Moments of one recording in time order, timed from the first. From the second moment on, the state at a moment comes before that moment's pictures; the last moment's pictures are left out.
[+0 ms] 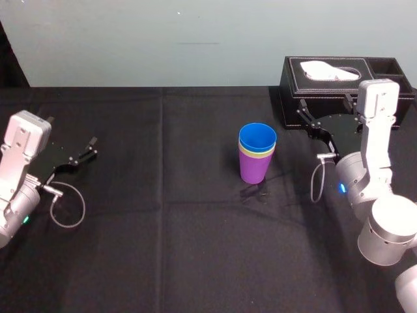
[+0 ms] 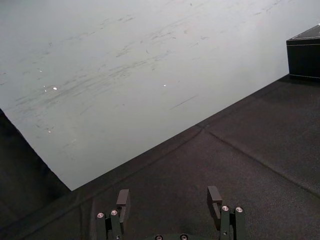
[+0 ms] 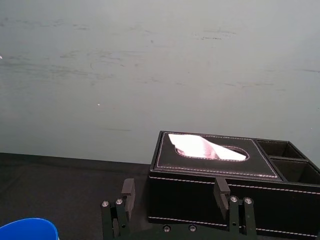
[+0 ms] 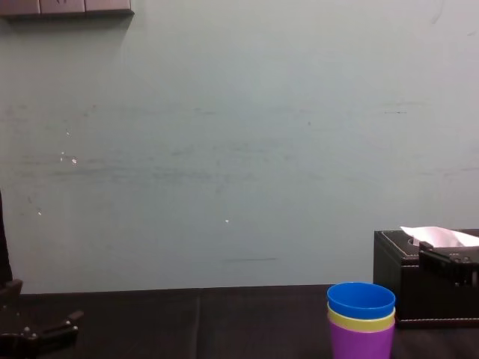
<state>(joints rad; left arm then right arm) -0.20 0.60 0.45 -1.41 -0.25 -0.12 0.03 0.20 0.25 -0.27 -1.43 0.18 -0.04 -0.16</state>
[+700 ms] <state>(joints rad) -0.20 0.60 0.45 -1.41 -0.25 -0.12 0.03 0.20 0.25 -0.27 -1.43 0.18 -0.04 -0.16</state>
